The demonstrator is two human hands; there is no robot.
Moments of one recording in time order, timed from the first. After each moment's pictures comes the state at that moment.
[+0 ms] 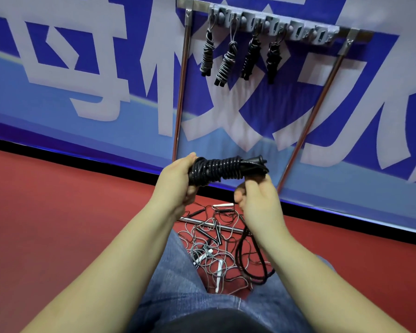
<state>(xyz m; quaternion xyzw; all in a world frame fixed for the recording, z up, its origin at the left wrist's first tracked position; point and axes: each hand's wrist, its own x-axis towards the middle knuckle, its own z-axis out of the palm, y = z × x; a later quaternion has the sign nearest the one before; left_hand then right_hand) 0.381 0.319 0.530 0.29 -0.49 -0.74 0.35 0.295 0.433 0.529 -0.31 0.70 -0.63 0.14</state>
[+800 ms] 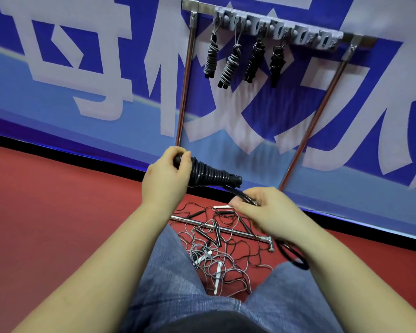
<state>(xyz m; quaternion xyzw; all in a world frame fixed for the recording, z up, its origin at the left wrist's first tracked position) 0.395 0.307 0.527 0.39 -0.72 -0.34 0.45 0.275 0.458 0.552 -0.47 0.81 -0.29 0.20</state>
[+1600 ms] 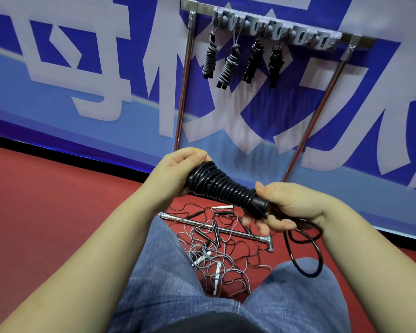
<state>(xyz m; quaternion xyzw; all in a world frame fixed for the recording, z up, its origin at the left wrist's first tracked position) 0.401 0.309 0.547 0.15 -0.68 -0.64 0.31 0.236 0.461 0.575 -0.49 0.61 -0.29 0.55</state>
